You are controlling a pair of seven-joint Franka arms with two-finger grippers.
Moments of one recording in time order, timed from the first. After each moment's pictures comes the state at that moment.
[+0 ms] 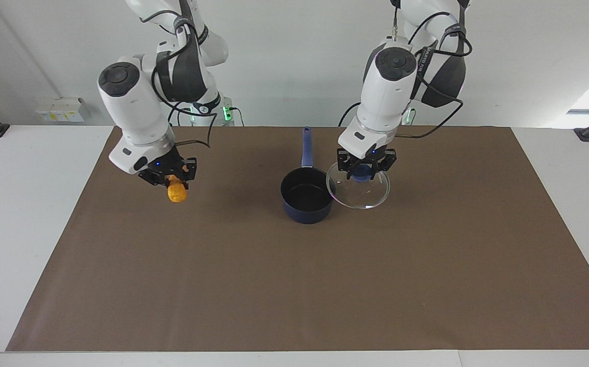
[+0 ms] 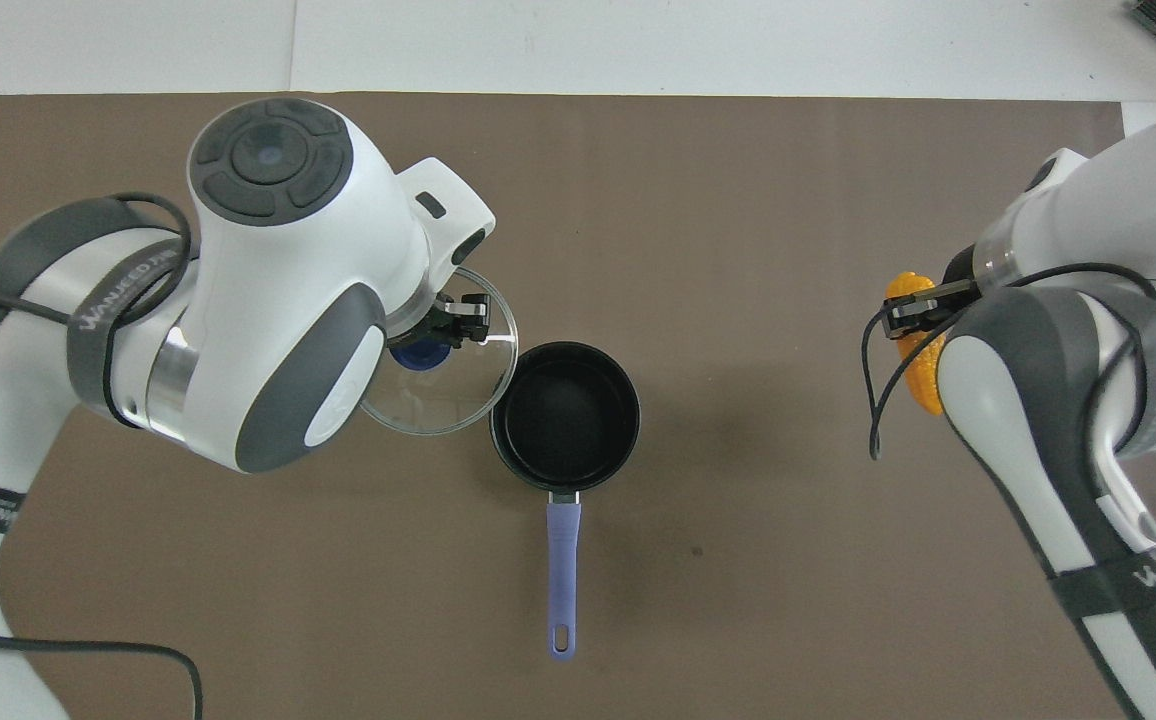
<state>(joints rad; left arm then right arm) -0.49 0.24 0.01 -1.50 -0.02 1.72 -0.38 0.27 0.13 -0.12 -1.74 0.01 1.84 -0.02</state>
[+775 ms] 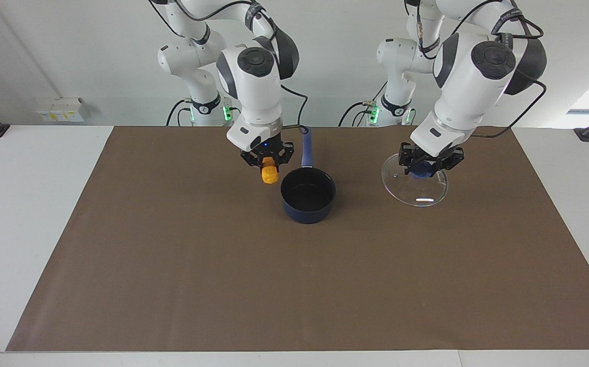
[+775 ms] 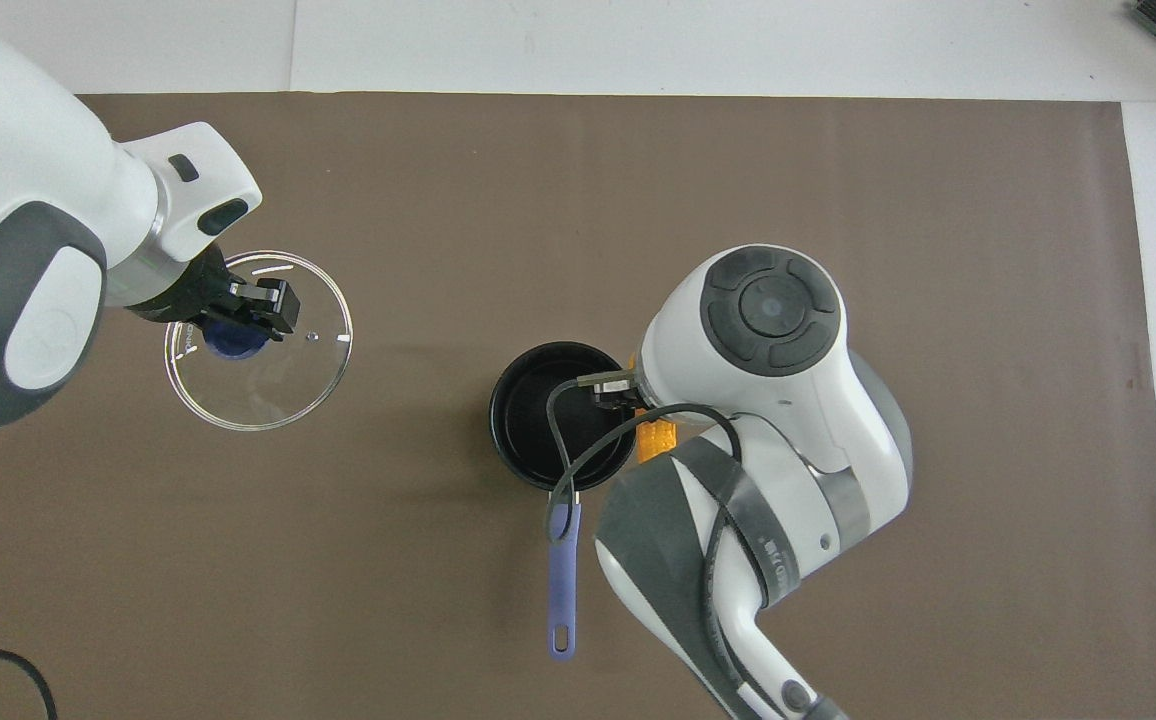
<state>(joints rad) -0.26 0.14 0.01 -1.57 -0.02 1.61 -0.07 0.61 0.20 -0.07 -1.74 0.07 1.96 0.48</state>
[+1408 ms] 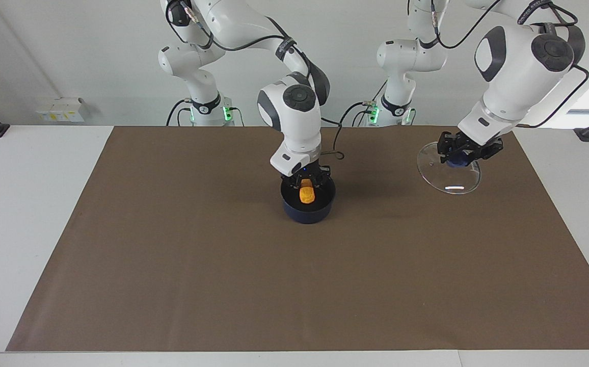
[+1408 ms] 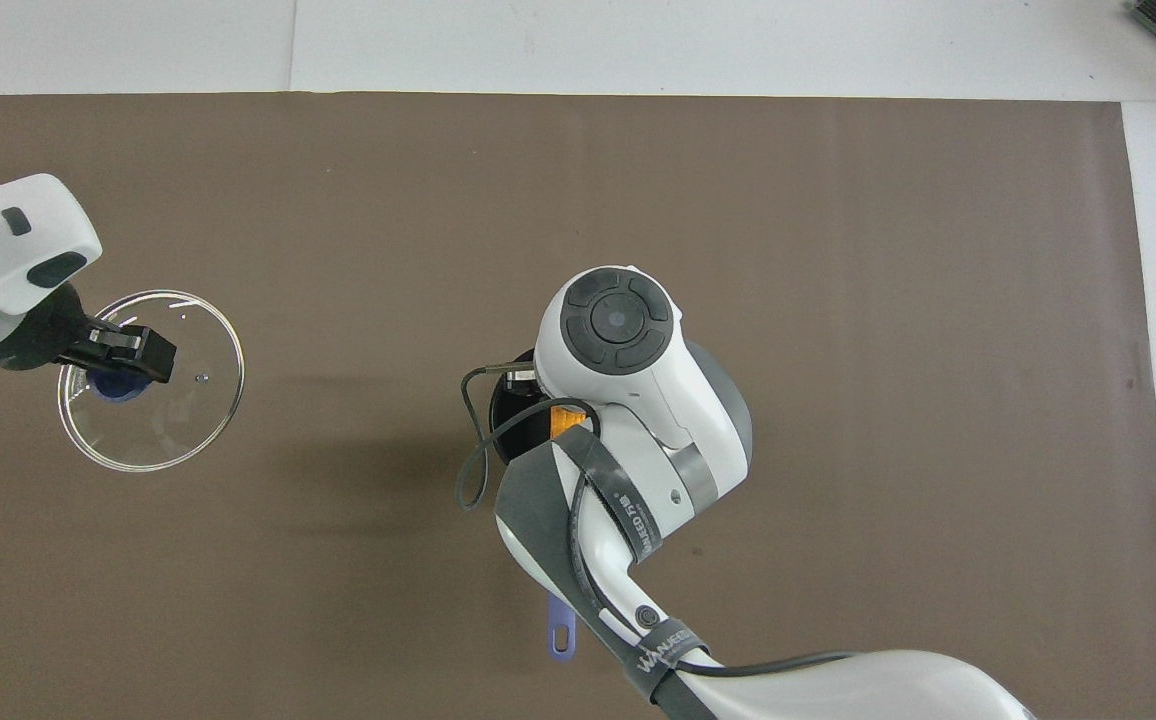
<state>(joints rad) -0.09 0.01 0.02 -1.76 -0.02 1.66 0.15 0.64 0.40 -0.04 -1.64 0.09 2.08 0.57</state>
